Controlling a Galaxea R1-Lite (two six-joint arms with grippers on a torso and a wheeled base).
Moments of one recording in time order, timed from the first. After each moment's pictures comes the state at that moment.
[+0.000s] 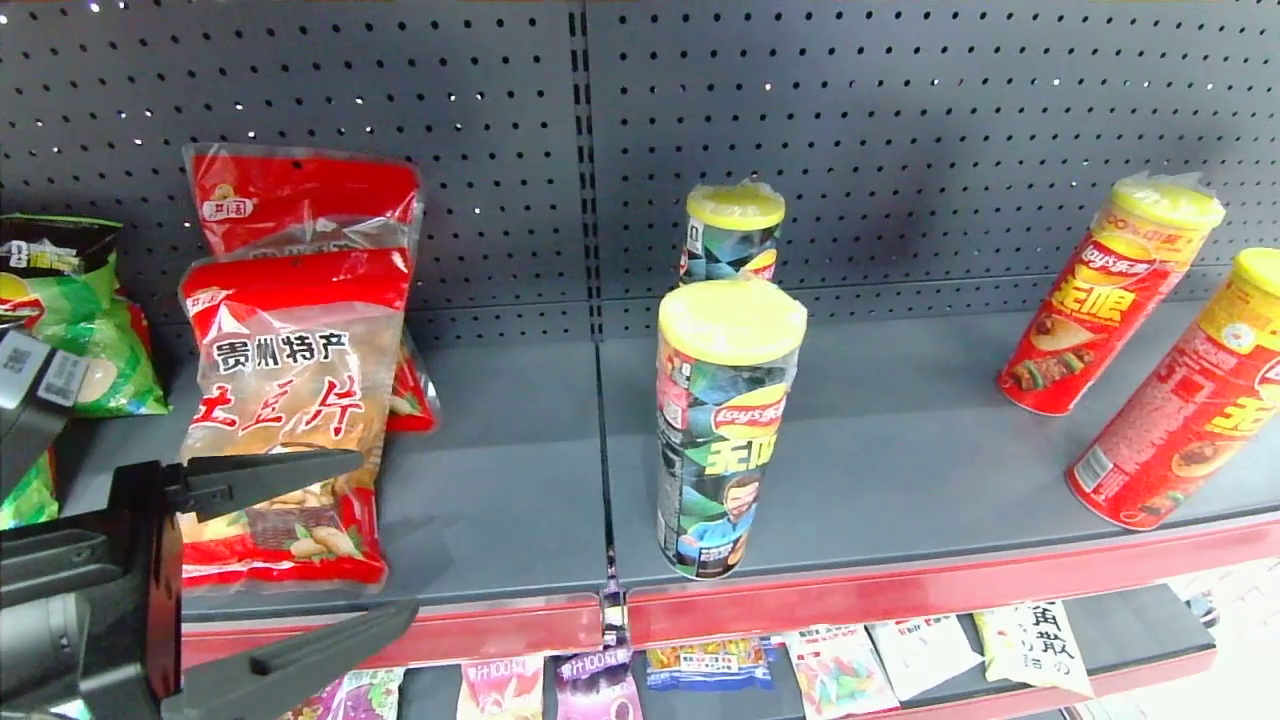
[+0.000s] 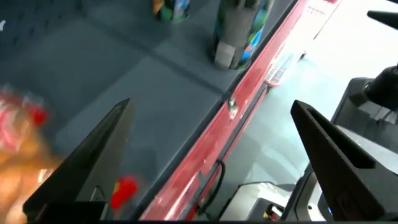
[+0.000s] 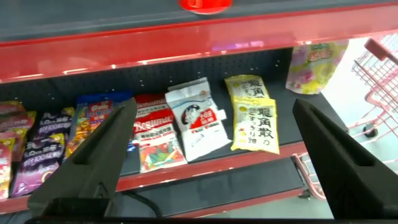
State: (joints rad) left arm -0.38 1.05 -0.52 -0.26 -0.53 0.14; right arm -0.10 0.10 0.00 0.00 -0.02 -0.01
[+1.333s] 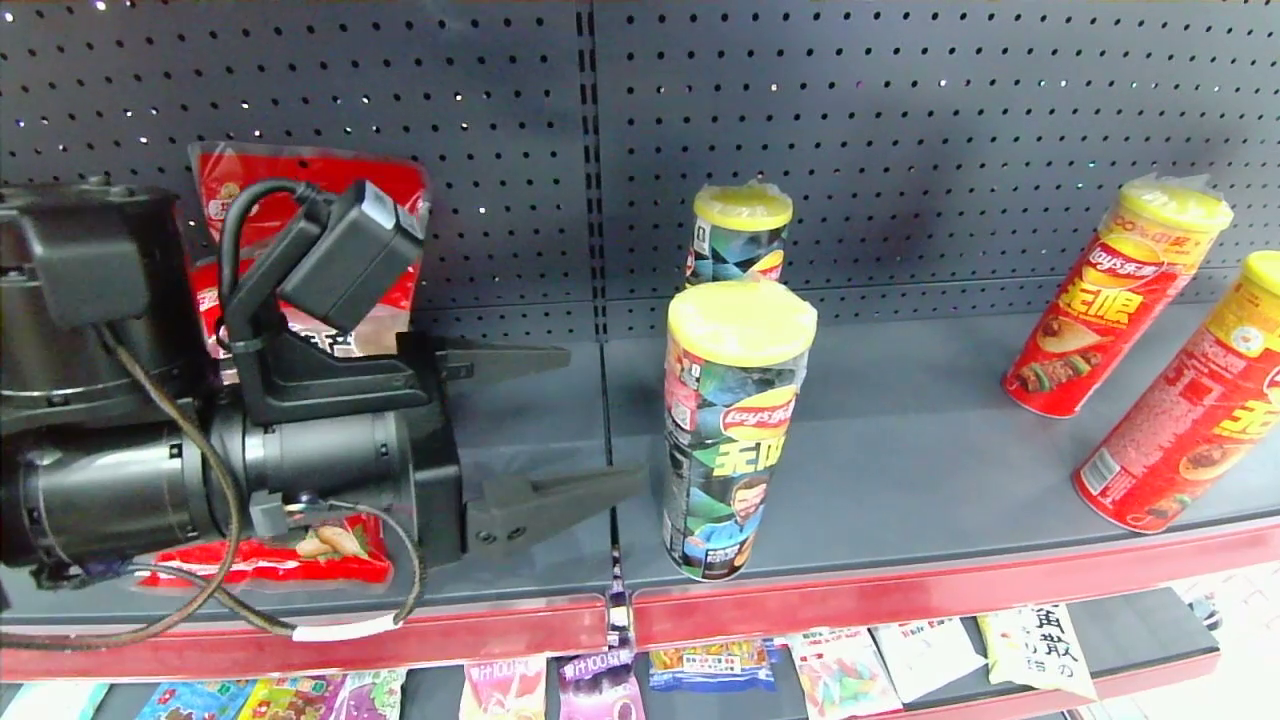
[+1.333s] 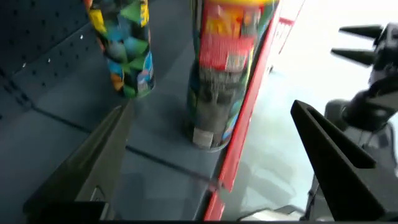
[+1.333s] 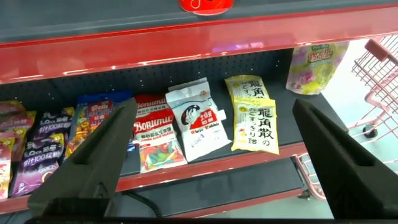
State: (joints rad) left arm -0.62 1.43 -0.79 -0.45 -0.51 0.09; right arm -0.10 0.10 0.00 0.00 -0.02 0.00
